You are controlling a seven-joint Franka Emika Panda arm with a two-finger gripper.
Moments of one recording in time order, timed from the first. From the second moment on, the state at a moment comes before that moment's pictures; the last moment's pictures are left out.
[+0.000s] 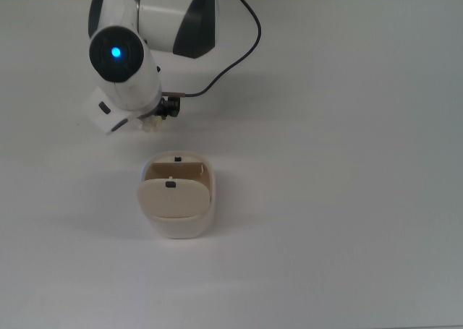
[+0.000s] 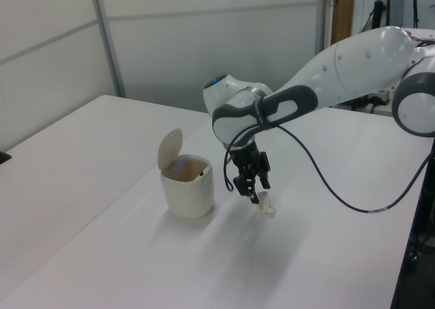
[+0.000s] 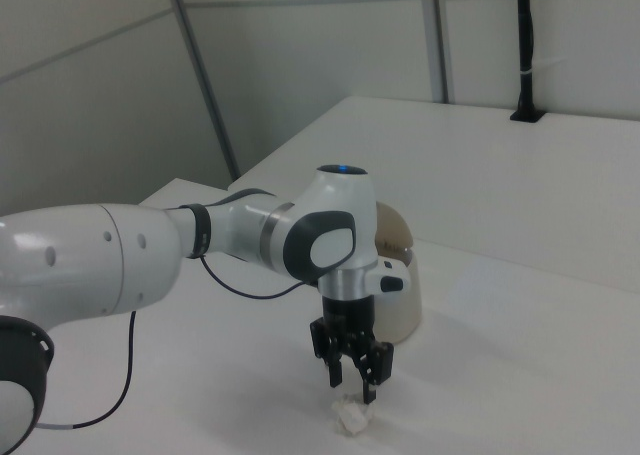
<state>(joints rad) -0.02 0.41 -0.09 -1.66 -0.05 1.80 -0.05</state>
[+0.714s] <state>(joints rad) -0.03 0.45 -0.09 -1.69 -0.05 1.86 -0.05</state>
